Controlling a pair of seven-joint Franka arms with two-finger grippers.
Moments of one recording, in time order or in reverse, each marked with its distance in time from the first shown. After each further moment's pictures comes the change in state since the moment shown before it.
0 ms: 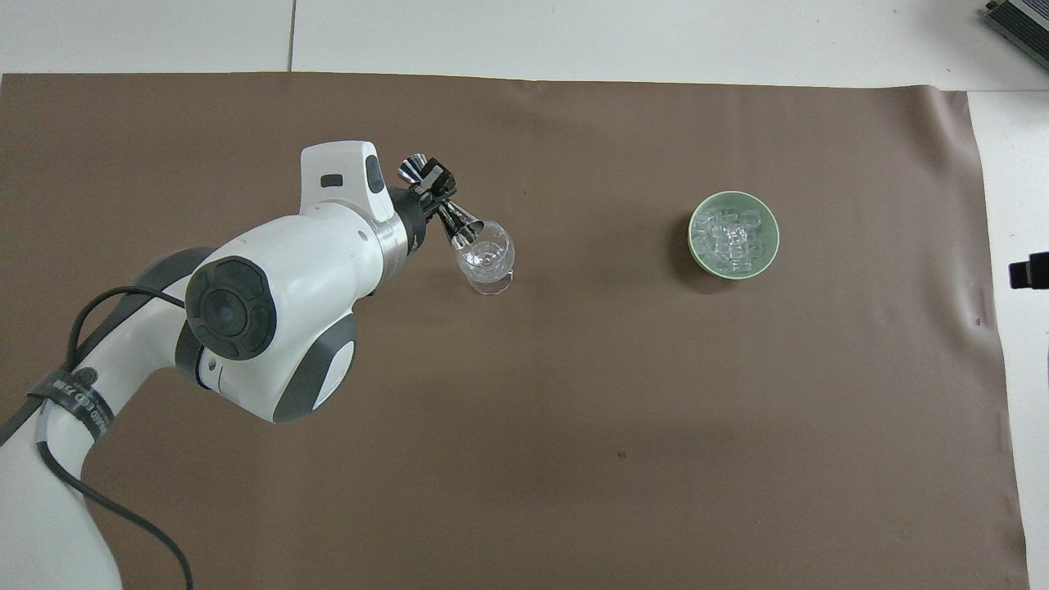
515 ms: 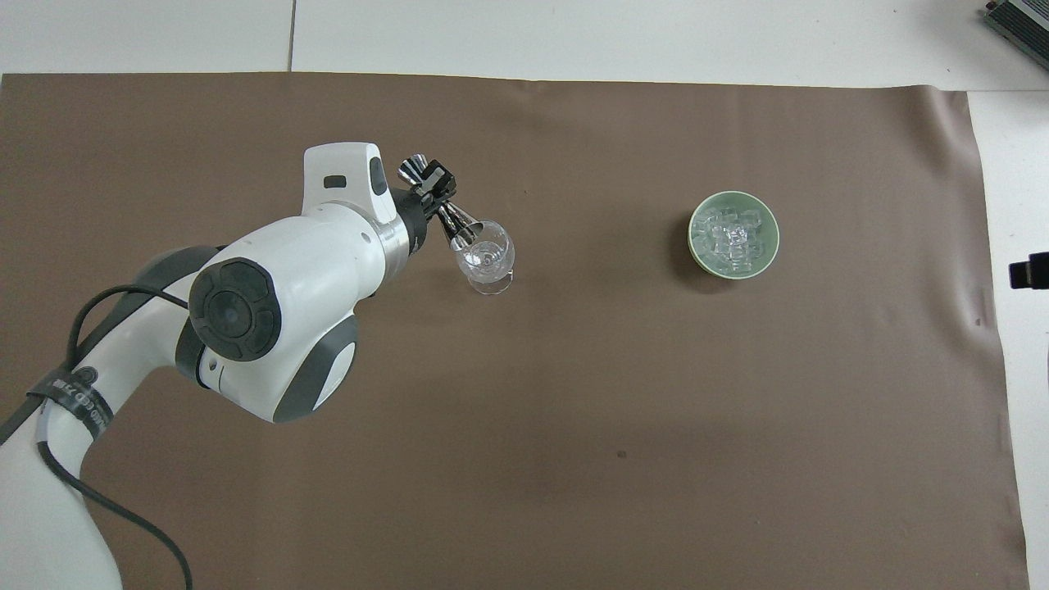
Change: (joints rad) left arm -0.001 0.000 0.000 0.000 0.024 -0.006 0.000; right arm 0.000 0.000 0.000 0.000 0.000 0.000 0.000
